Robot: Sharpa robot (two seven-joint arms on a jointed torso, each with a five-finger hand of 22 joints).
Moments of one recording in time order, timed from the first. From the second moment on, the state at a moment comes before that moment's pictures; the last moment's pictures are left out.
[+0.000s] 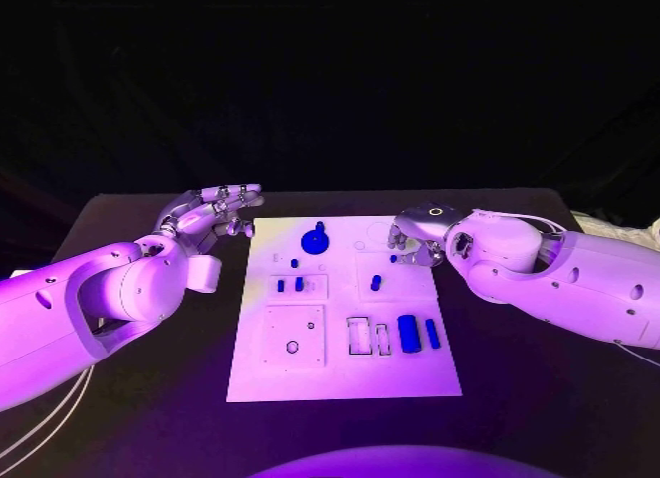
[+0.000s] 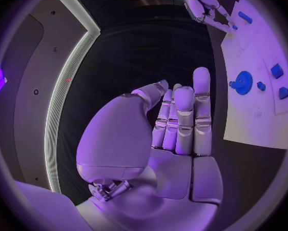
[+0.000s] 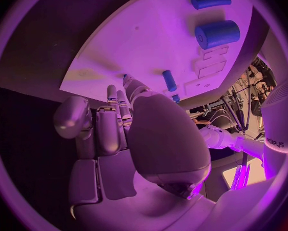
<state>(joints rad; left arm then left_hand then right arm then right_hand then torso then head) 1.17 -0.83 0.00 1.53 0.08 -0.29 0.33 1.35 -0.15 0.52 0.01 0.12 1.04 0.17 0.13 0.07 1.15 0.09 0.21 0.09 1.27 0.01 1.07 0.60 0.17 1.23 0.11 0.62 0.82 1.04 -0.94 0.12 1.59 -1.91 -0.08 -0.25 1.50 -0.12 0.25 0.22 0.12 1.08 0.11 0.07 0.11 1.11 0.06 0.11 0.16 1.47 -0.03 1.30 1.25 0.11 1.37 0.07 1.20 0.94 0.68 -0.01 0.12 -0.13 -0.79</state>
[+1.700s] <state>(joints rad) 1.17 -0.83 0.00 1.53 0.09 -0.29 0.34 1.35 -0.15 0.50 0.00 0.12 1.04 0.17 0.13 0.07 1.15 0.10 0.22 0.09 1.26 0.01 1.06 0.58 0.17 1.23 0.11 0.61 0.81 1.02 -0.92 0.12 1.59 -1.90 -0.12 -0.27 1.49 -0.11 0.48 0.09 0.06 1.16 0.11 0.07 0.13 1.23 0.05 0.08 0.08 1.47 -0.03 1.31 1.26 0.11 1.38 0.08 1.20 0.96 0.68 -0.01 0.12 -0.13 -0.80</state>
